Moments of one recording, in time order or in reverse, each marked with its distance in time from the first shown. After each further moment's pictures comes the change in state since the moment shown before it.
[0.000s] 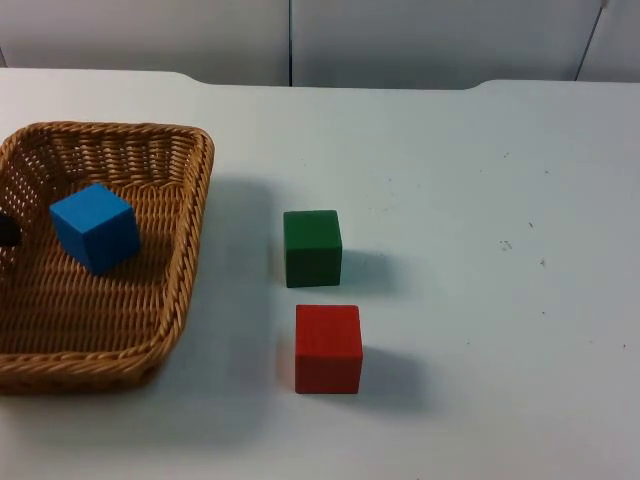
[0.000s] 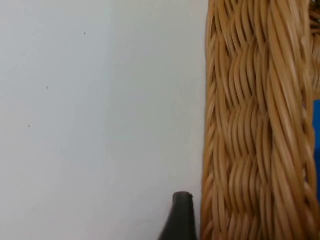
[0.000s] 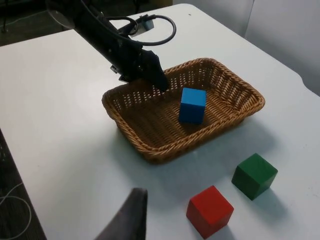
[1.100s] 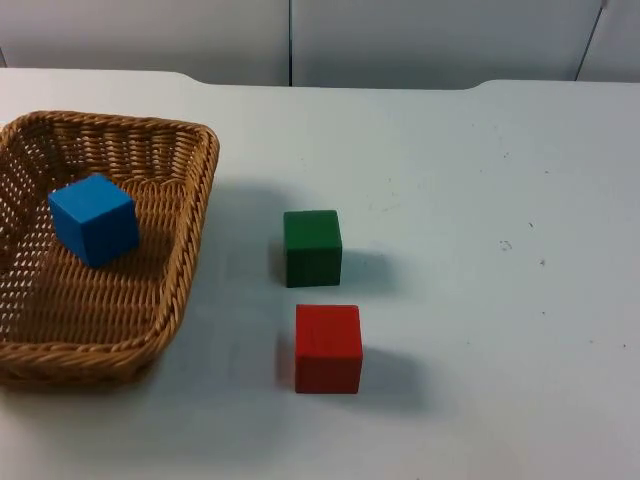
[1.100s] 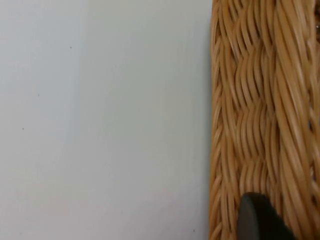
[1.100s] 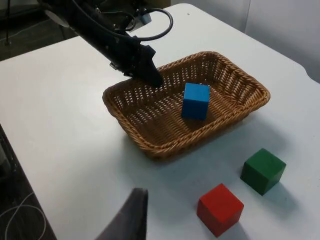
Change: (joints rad) right arm 0.000 0.001 -0.004 0.002 0.004 0.077; left arm 0.000 -0.082 0.000 0.109 -0.018 -0.109
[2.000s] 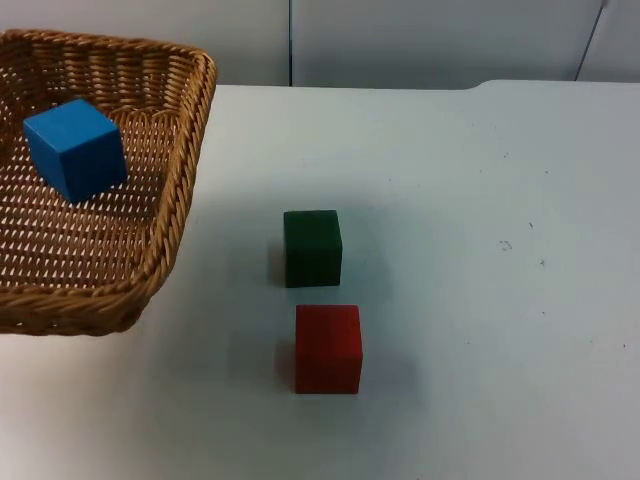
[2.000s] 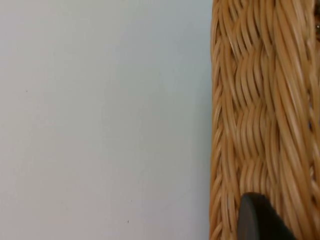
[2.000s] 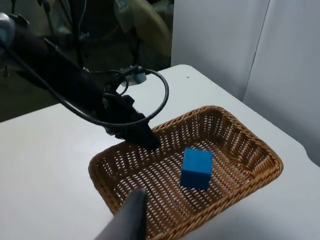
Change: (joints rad) right arm 0.000 0.412 -0.393 0.002 -0.116 -0.044; left arm 0.000 -0.253 0.002 0.219 0.032 -0.281
